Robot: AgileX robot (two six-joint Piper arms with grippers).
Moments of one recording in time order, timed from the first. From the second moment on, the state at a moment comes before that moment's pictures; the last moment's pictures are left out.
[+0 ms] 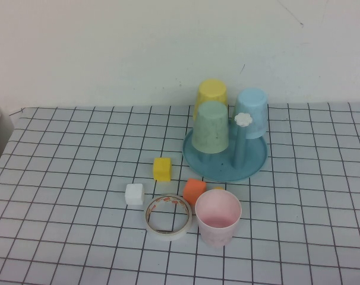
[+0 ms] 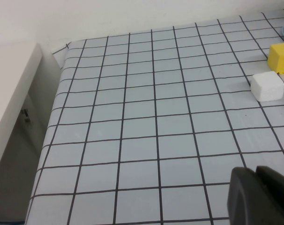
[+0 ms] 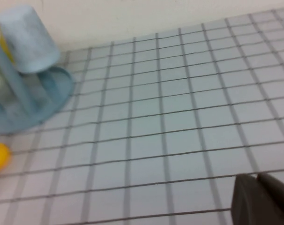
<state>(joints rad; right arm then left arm) -0.04 -0.01 0.02 0.03 0.40 0.16 -0.09 -0.01 0.02 -0.04 0.35 0.05</state>
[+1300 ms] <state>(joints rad) -0.04 -0.01 0.03 0.73 0.44 0.24 -0.09 0.21 -0.31 -0.83 0.50 0.35</state>
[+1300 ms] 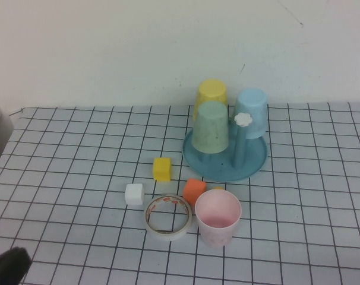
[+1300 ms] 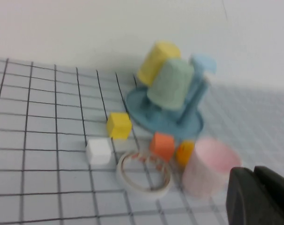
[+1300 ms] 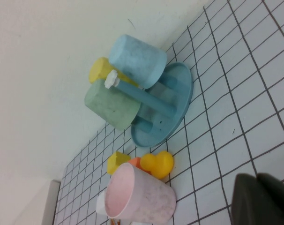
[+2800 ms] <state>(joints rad) -0.04 -0.01 0.03 0.74 0.46 0.18 -0.66 1.83 -1.57 -0.03 1.02 0.16</state>
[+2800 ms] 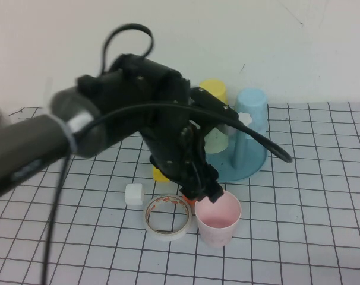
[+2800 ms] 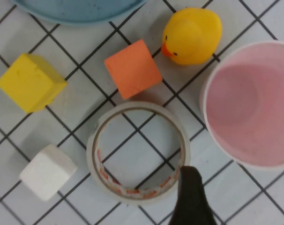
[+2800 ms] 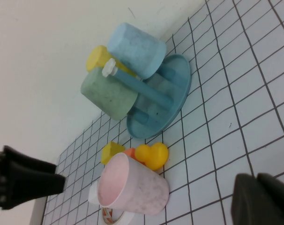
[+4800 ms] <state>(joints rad) -0.04 -0.01 0.03 1.16 0.42 0.08 -0.66 1.11 -0.65 -0.17 -0.43 0.25</state>
